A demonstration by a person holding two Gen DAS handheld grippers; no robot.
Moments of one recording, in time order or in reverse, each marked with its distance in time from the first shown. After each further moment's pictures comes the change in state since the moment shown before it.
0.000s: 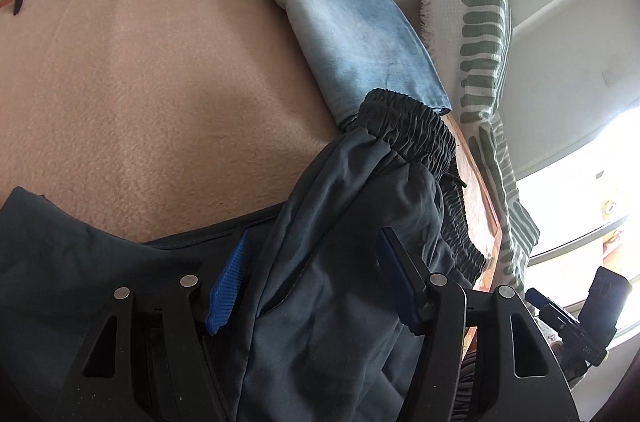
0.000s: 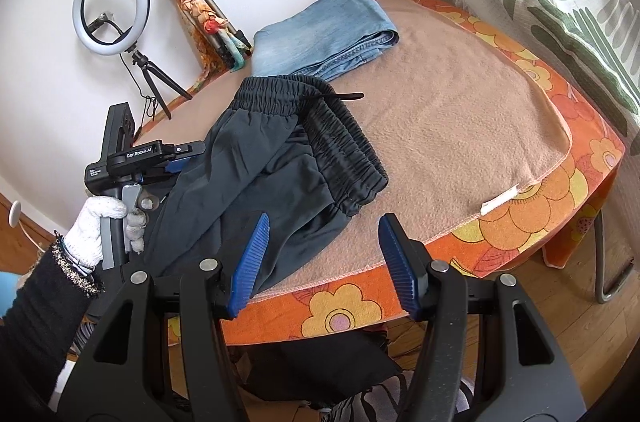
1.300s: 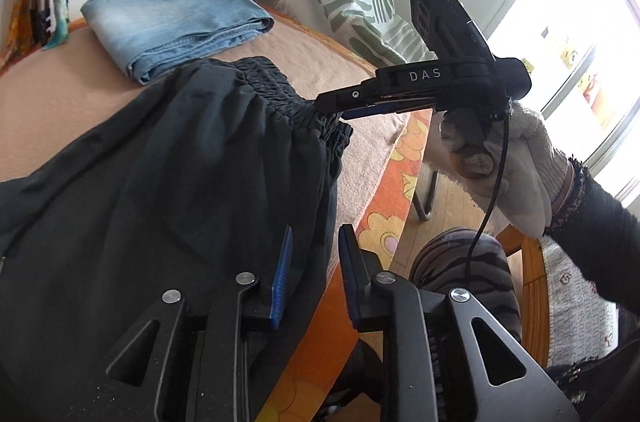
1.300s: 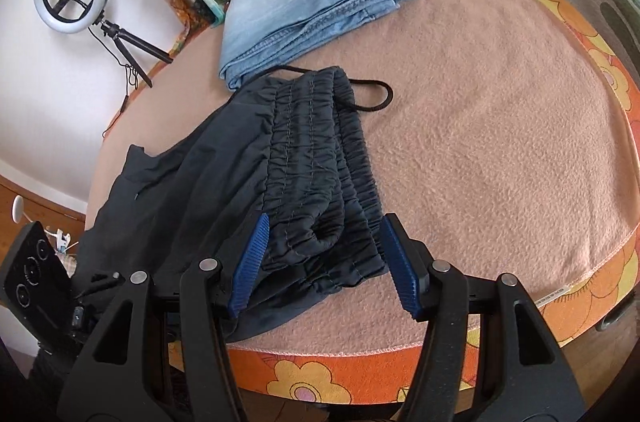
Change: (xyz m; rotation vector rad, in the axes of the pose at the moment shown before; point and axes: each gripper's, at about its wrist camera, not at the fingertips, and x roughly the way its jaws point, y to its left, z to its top) left arm -0.004 -0.137 -0.118 0.483 0.031 -0.040; right arm 0.106 -0.024 0.060 -0.012 0.269 0.078
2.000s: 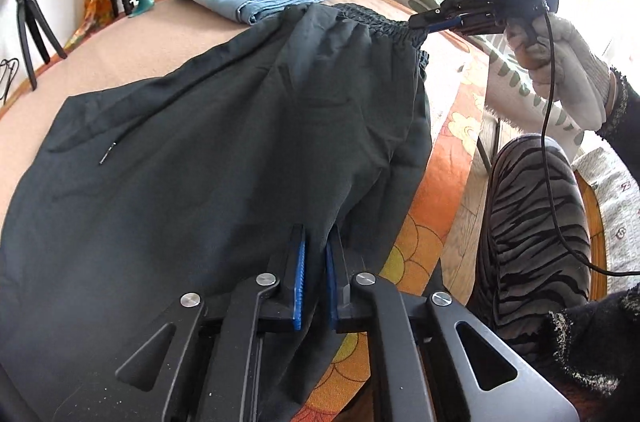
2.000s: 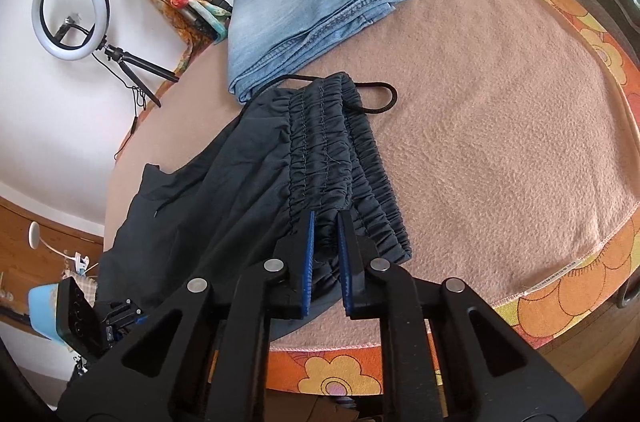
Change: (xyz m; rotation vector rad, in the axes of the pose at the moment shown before) left arm -0.037 0.041 -0.074 0.015 0.062 0.214; right arm -0.015 0.003 -0.001 0.095 -0.040 0.050
